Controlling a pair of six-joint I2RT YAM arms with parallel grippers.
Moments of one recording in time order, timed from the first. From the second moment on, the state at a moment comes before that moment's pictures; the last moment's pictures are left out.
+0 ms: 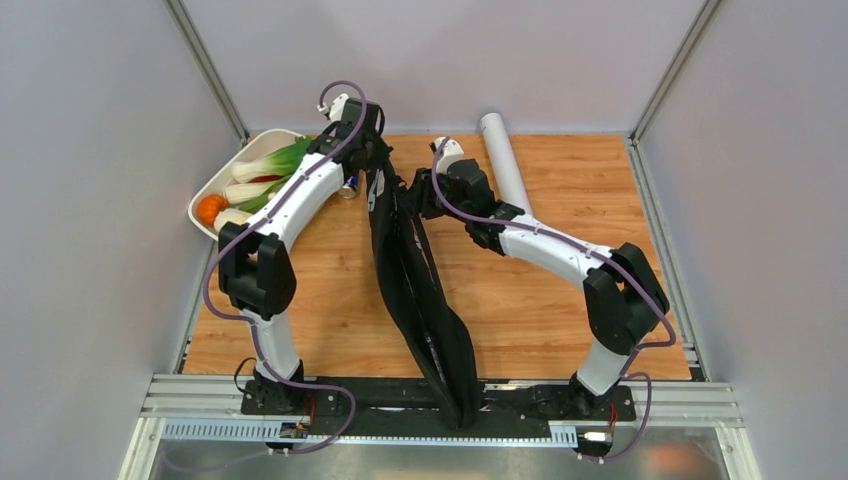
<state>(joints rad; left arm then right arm) -0.39 1.87 1.74 -0.54 -0.23 -0.89 0.71 1.70 1.25 0.15 -0.09 0.48</state>
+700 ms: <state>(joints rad) -0.39 1.85 1.71 -0.51 -0.22 -0.91 0.68 1.71 1.27 0.19 -0.17 0.55</state>
